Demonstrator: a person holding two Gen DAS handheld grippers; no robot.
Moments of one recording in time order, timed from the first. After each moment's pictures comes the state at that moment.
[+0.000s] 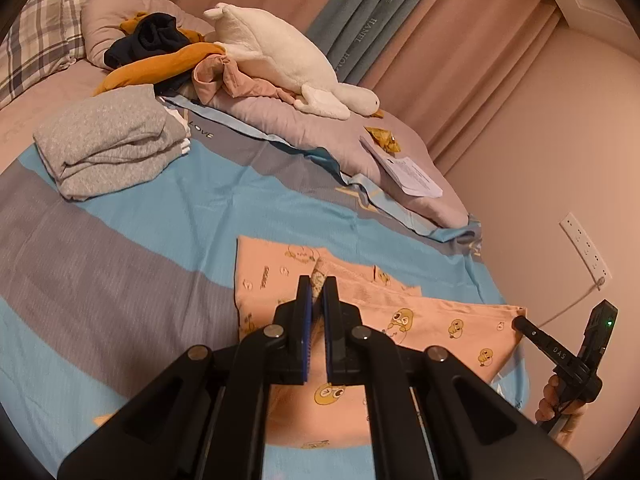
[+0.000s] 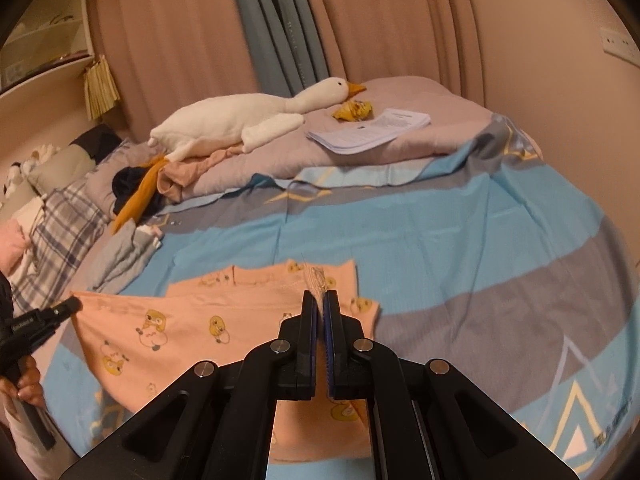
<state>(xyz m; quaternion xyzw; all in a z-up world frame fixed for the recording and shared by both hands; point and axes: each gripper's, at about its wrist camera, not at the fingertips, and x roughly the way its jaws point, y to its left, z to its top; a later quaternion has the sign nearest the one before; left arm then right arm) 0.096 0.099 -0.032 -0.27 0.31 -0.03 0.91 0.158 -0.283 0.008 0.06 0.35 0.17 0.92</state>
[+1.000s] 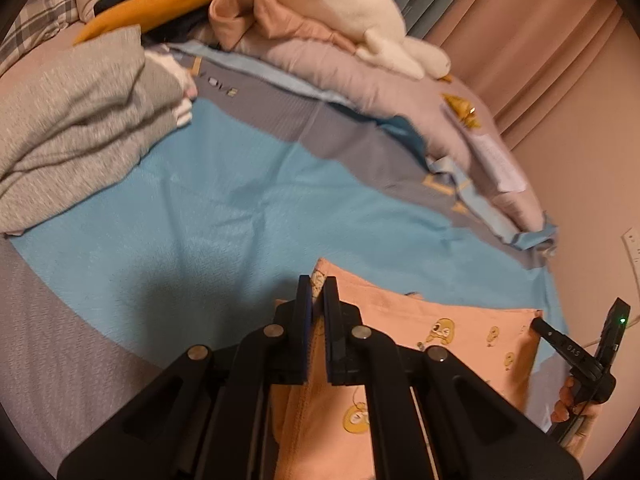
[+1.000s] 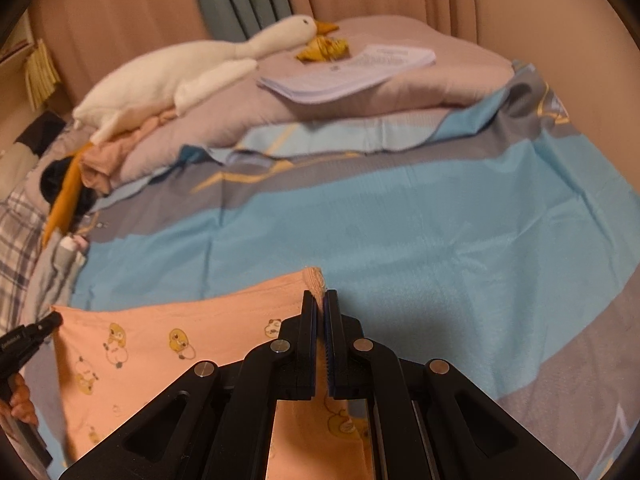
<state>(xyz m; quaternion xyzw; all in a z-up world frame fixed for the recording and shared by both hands) 0.257 0.143 -0.120 -0.27 0.42 0.03 0.87 0.314 -0.245 -0.075 0.06 0.45 0.12 0.88</state>
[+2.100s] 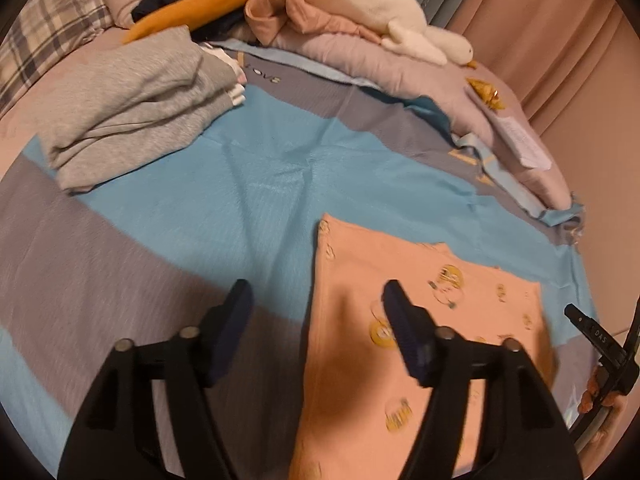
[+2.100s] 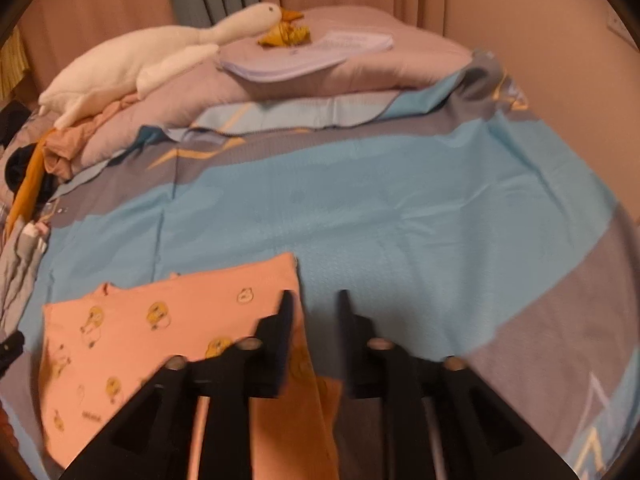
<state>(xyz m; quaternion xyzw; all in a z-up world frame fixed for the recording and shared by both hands) 0.190 0.126 -0.101 -0.23 0.43 0.09 0.87 0.275 -0.261 -0.062 0.03 0.45 0.05 0.89</state>
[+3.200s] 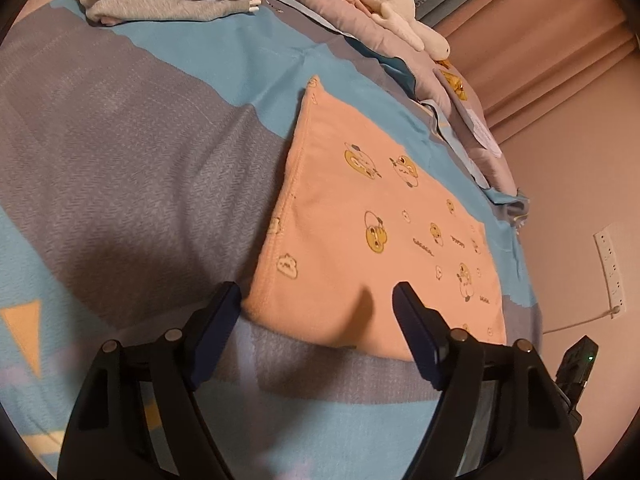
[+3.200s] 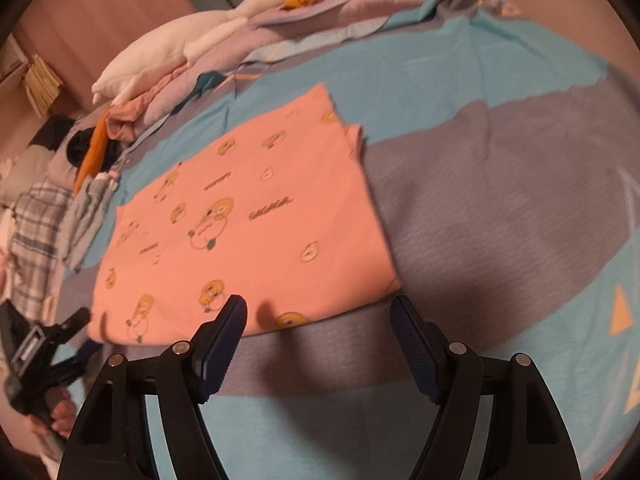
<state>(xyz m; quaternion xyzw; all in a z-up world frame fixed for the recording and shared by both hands) 0.098 0.082 -0.159 -0.36 0.42 0.01 0.83 0.155 -0.277 -0.116 0.15 0.51 0.14 0.84</state>
